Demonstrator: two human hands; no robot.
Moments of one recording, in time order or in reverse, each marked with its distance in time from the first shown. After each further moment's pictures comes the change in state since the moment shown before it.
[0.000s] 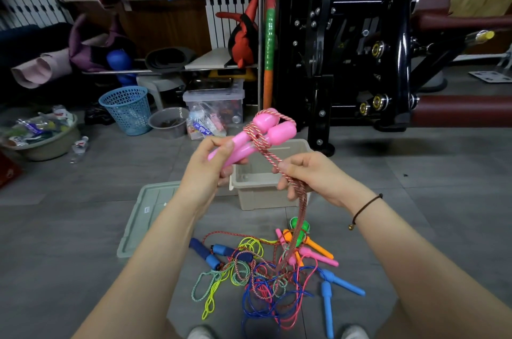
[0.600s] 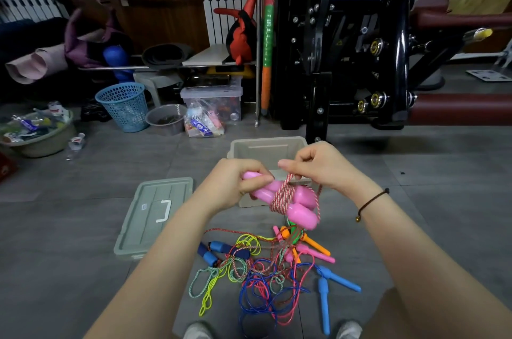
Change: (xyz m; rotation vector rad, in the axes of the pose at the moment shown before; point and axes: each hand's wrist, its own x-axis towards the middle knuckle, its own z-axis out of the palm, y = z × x) left_hand 0.003 -0.013 0.014 0.775 -0.393 0.183; right_hand -0.001 -0.006 -0.015 -0.435 0.200 -0.137
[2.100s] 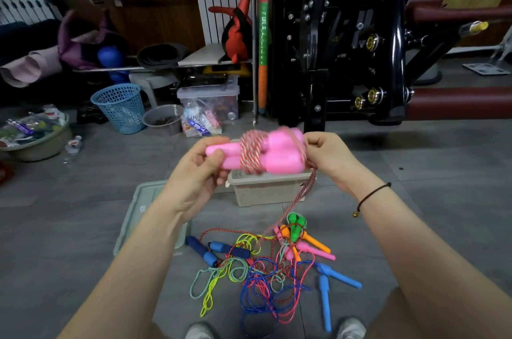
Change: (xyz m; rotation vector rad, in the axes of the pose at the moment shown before) left_hand -0.017 -0.009 -0.021 -1.081 0.199 -0.046; right_hand 0.004 0.004 -0.008 0.313 0.143 0.041
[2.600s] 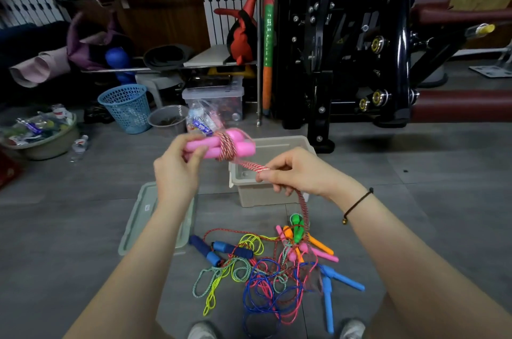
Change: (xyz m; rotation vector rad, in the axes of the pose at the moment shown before) left_hand 0.002 0.004 -0.022 1.044 0.614 0.292; right_hand -0.016 -0.021 0.036 -0.241 -0.420 0.000
